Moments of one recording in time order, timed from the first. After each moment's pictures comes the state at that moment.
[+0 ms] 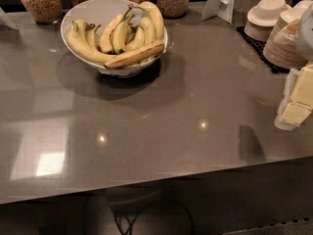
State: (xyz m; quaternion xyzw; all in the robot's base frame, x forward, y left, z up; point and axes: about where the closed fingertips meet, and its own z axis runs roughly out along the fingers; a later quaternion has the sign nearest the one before) arm 0.438 -0.217 0.976 -0.60 0.78 -0.03 0.16
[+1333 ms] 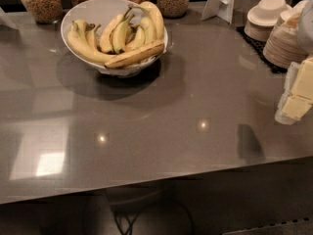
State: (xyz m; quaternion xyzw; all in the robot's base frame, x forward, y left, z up) arm 0.443 -0.216 0.983 -0.60 0.78 -0.03 0.16
